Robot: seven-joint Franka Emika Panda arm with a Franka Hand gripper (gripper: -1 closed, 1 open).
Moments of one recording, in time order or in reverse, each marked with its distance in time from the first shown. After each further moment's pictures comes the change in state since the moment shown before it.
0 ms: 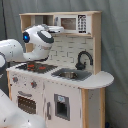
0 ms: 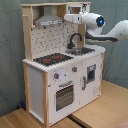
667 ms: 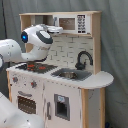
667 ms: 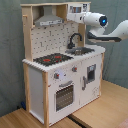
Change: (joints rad) arm 0.084 0.002 -0.061 -0.055 0.000 -0.003 0.020
